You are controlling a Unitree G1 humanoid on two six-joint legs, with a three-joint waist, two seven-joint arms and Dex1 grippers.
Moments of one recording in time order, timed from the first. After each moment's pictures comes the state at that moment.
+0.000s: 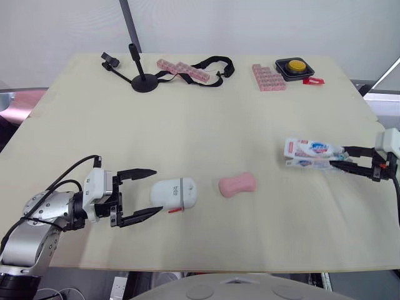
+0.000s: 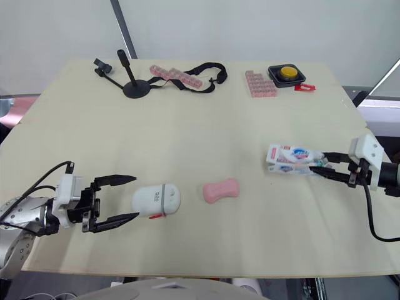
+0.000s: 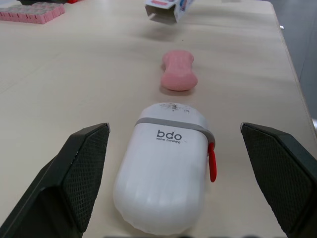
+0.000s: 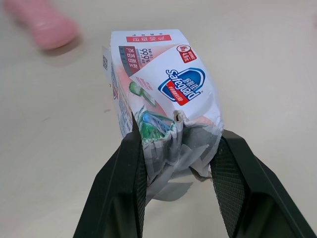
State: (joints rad) left arm 0.21 0.71 0.17 -0.28 -0.57 0.01 -1.22; right arm -0.17 -0.93 -0.31 0.44 0.41 -0.07 1.31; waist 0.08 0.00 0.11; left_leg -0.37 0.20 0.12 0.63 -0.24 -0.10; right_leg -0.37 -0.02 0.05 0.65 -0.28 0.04
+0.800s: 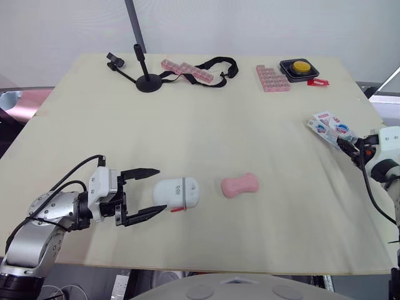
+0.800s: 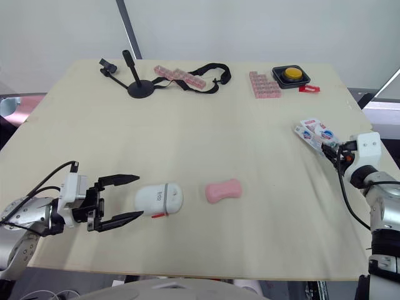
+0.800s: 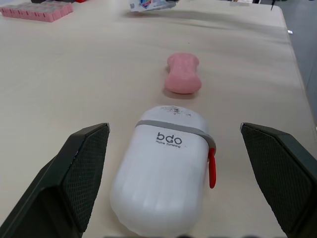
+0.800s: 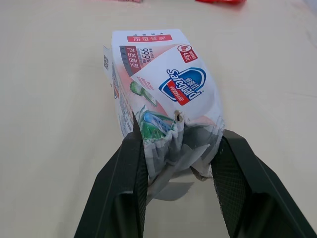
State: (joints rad) left arm 0.21 0.70 0.16 -0.31 -0.57 0.04 -1.19; right arm -0.19 -0.67 -0.39 0.36 0.36 0.28 0.57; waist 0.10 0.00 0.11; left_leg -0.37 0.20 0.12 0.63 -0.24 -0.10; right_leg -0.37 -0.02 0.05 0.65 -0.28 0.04
